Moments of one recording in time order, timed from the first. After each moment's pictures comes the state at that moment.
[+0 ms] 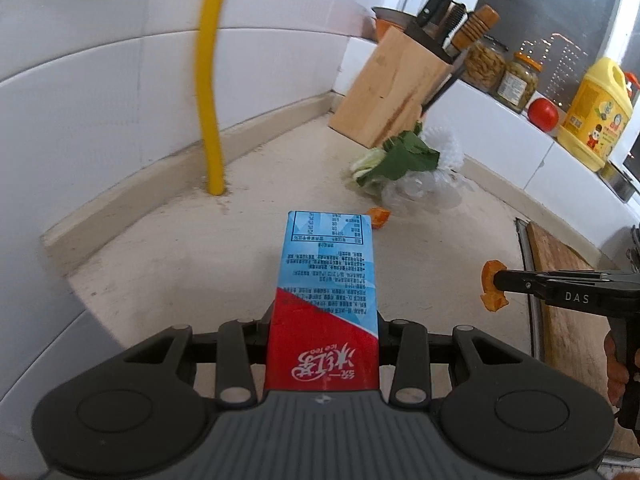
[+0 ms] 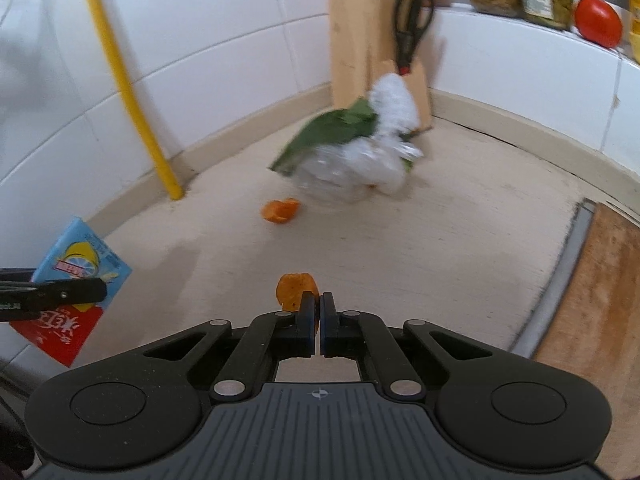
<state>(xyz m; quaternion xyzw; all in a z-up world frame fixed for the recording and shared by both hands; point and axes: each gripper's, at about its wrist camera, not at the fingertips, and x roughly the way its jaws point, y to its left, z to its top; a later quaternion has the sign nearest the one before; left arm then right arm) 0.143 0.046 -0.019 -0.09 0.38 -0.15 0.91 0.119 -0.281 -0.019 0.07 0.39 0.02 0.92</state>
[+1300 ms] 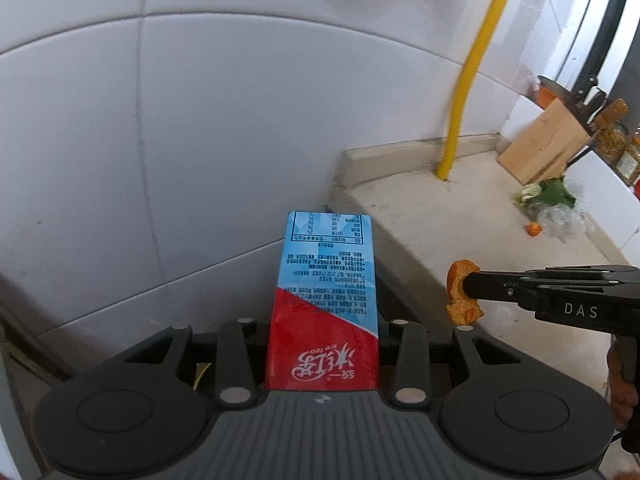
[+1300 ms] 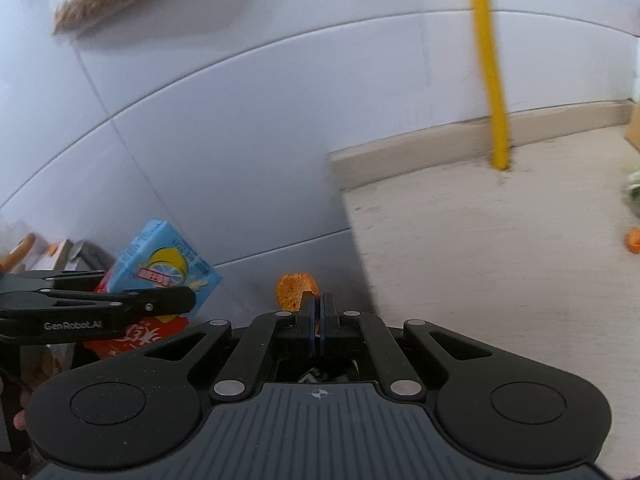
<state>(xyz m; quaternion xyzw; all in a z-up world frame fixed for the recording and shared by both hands) 0.009 0.203 -0.045 -0.17 0.37 0.05 0.91 0.134 -0.042 -0.033 0.00 0.42 0.27 0.87</state>
